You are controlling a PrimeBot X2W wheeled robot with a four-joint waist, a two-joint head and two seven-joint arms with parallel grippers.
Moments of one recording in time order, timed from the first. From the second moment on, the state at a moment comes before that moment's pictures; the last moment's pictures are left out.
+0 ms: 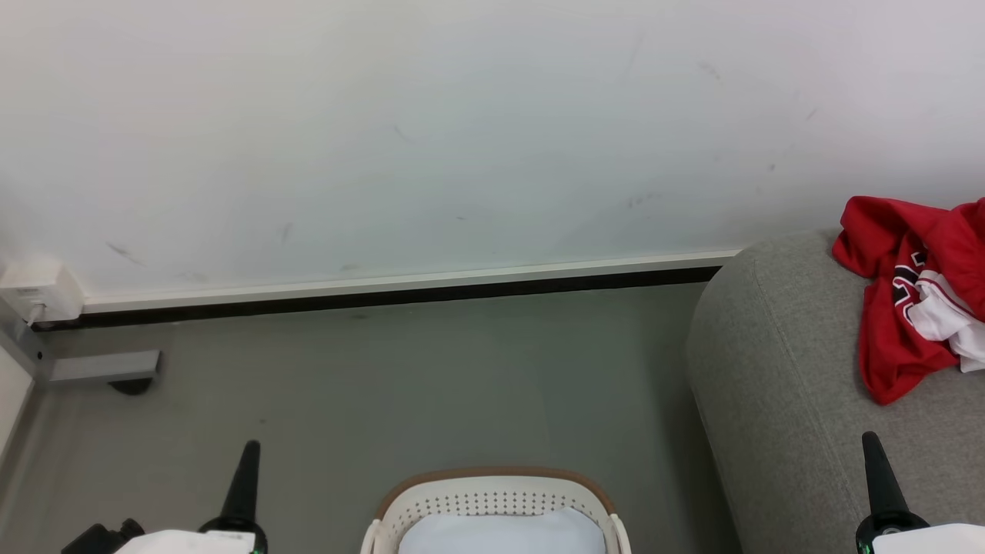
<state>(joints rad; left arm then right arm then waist) -0.07 0.05 0.07 0.28 -1.23 -0.12 0.01 -0.06 -0.05 -0.07 0.26 1.18 0.13 0.01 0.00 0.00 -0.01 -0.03</state>
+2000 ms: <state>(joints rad) -0.11 0.05 0.11 0.25 -1.61 -0.13 0.11 -0.10 -0.05 -0.11 0.25 1.61 0.13 0.11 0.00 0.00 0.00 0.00</state>
